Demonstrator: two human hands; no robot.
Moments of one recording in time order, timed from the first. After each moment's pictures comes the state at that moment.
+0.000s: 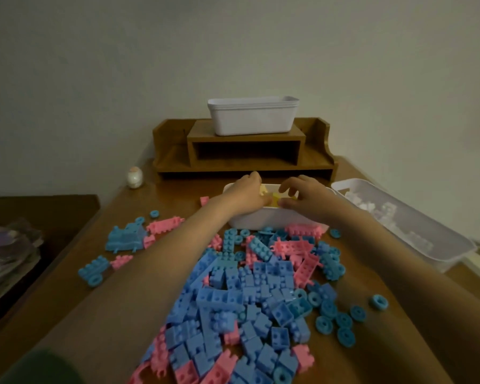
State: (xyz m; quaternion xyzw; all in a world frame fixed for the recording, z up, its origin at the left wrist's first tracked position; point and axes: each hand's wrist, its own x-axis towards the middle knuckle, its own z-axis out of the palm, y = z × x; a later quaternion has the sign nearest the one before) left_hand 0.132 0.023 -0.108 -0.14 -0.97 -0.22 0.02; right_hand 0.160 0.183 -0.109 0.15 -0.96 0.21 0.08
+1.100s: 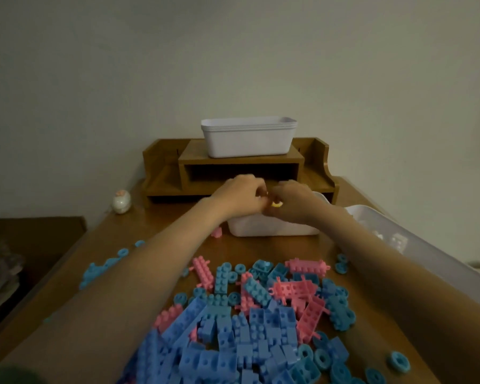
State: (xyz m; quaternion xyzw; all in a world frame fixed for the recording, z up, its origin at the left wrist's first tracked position) left_hand 0.082 0.017 -0.083 -0.25 -0.95 -0.15 0.10; right_hand 0.090 0.168 -0.094 0.20 -0.97 0.07 0.11
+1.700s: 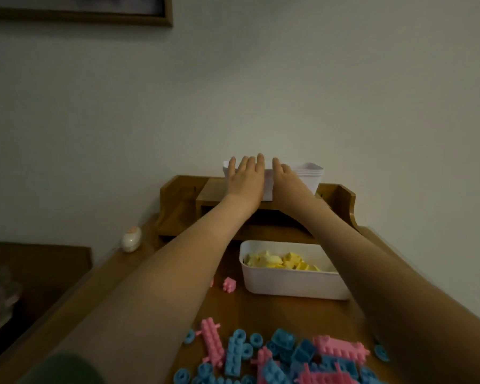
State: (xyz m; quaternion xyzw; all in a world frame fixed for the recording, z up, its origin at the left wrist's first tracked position) left_hand 0.002 0.008 -0.025 -0.07 -0.95 0.01 0.29; right_hand 0.003 0.113 -0.025 0.17 -0.95 0.09 0.25
